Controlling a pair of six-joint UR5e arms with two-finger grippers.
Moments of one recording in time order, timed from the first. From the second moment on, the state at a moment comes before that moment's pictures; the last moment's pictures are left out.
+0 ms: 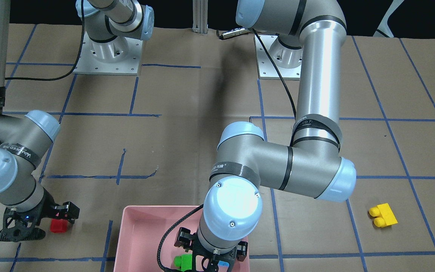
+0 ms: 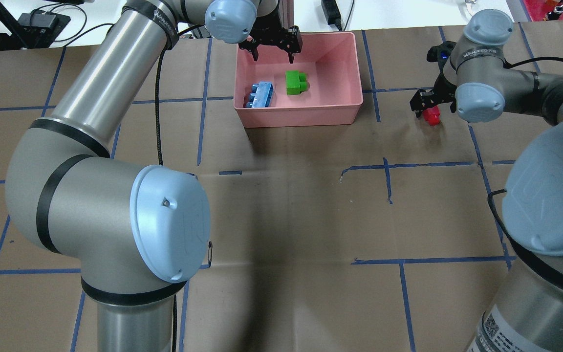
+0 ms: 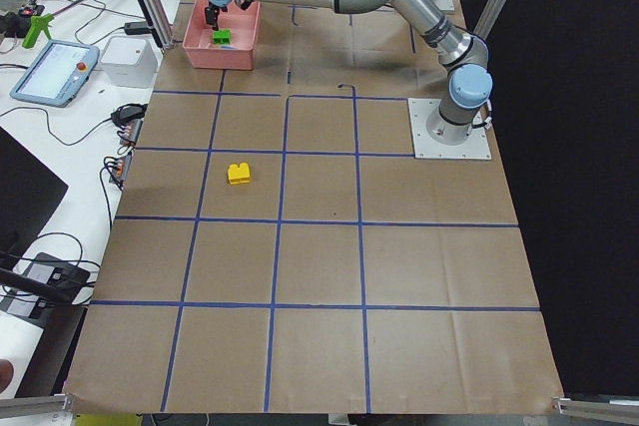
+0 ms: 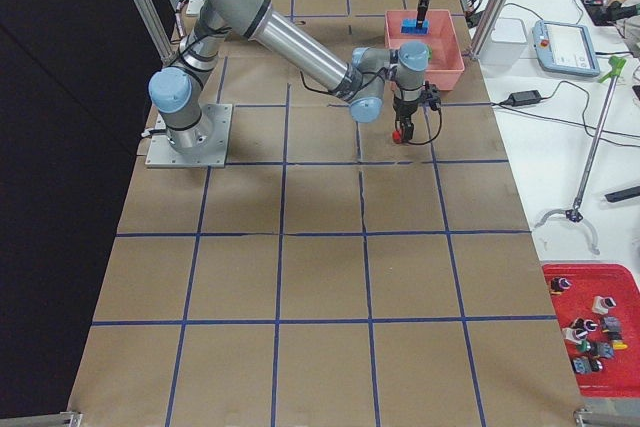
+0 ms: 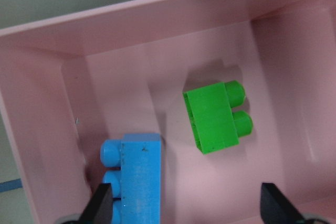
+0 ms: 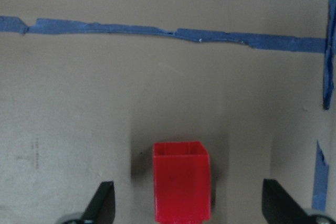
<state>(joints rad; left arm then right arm) -1.80 -2.45 -0.75 -1.39 1.50 -0.03 1.36 -0.96 1.61 -2.35 -1.59 -0.27</state>
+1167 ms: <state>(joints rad) -1.25 -2.19 -0.94 -1.53 1.57 0.19 1.37 -1.01 1.51 -2.20 -1.49 -0.27</state>
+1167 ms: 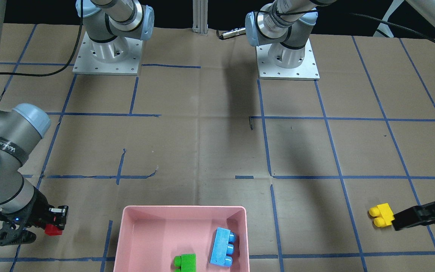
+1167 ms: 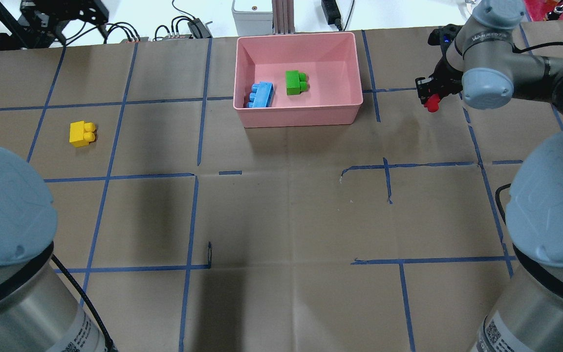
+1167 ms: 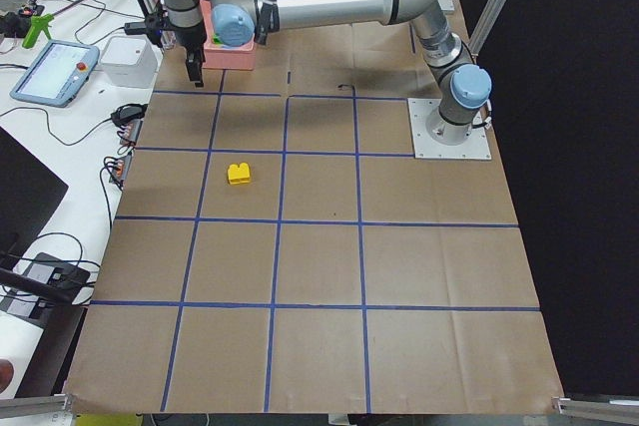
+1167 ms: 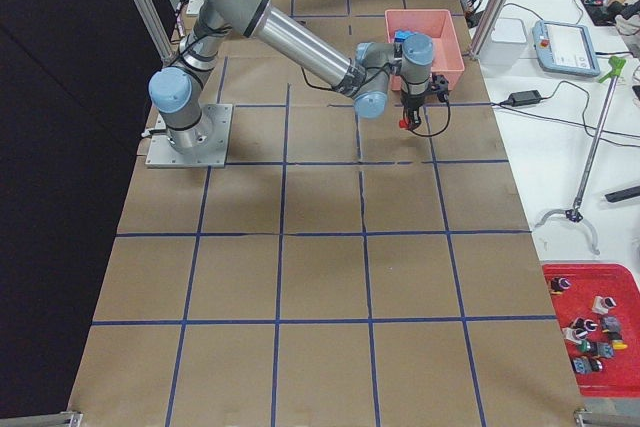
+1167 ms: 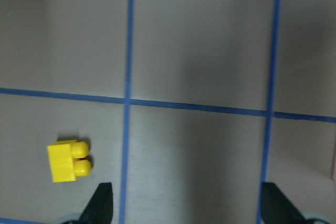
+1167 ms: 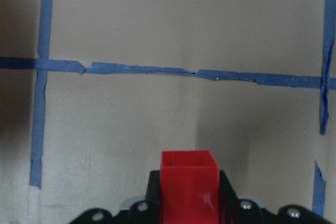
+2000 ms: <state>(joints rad) -1.07 -2.26 -1.14 -1.40 1.52 0.33 1.64 -0.93 1.20 -2.07 -1.33 0.02</state>
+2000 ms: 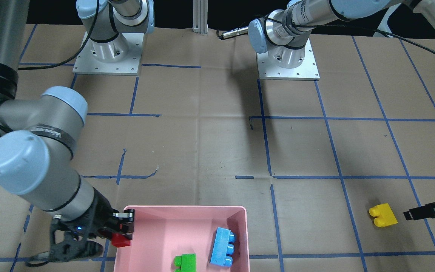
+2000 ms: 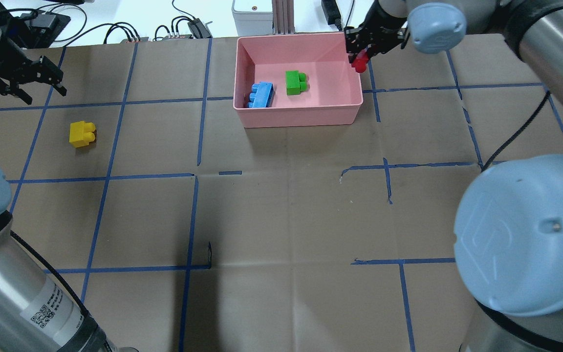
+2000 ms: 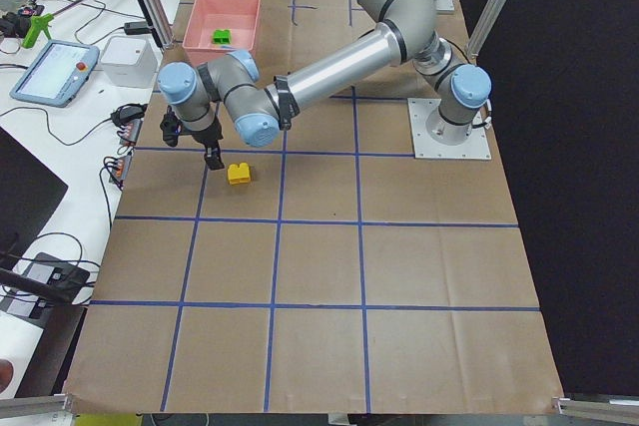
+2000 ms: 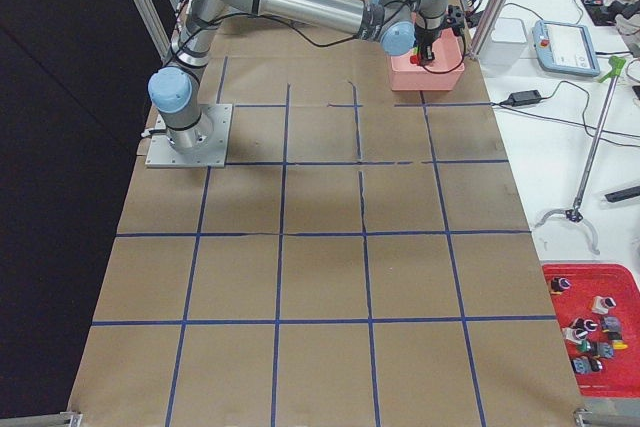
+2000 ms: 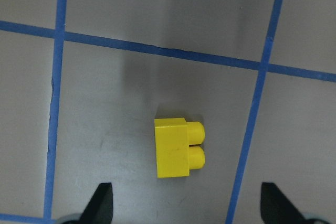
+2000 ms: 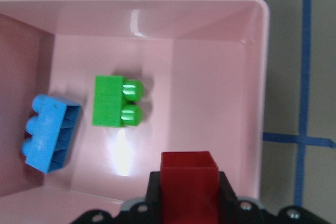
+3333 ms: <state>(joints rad) -1.07 -2.31 -1.35 -1.19 1.47 0.32 1.75 -0.81 1.07 -2.12 -1.35 0.22</state>
